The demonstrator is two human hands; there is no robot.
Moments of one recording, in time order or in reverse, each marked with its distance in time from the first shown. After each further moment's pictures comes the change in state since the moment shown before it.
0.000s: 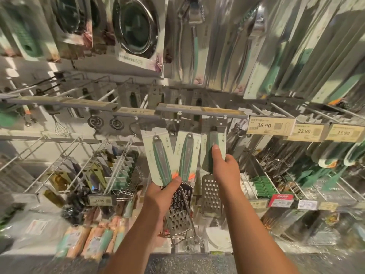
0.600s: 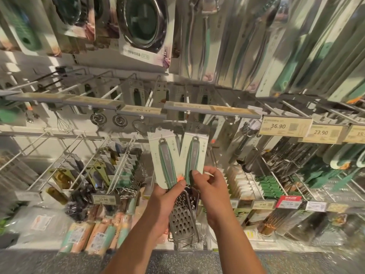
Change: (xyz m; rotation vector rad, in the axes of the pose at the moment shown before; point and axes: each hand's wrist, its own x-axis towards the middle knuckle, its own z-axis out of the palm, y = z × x) left_hand 0.019 -0.018 -0.015 -0.072 -0.149 0.115; right_hand -0.049 0.027 0.028 0.285 -0.238 0.079
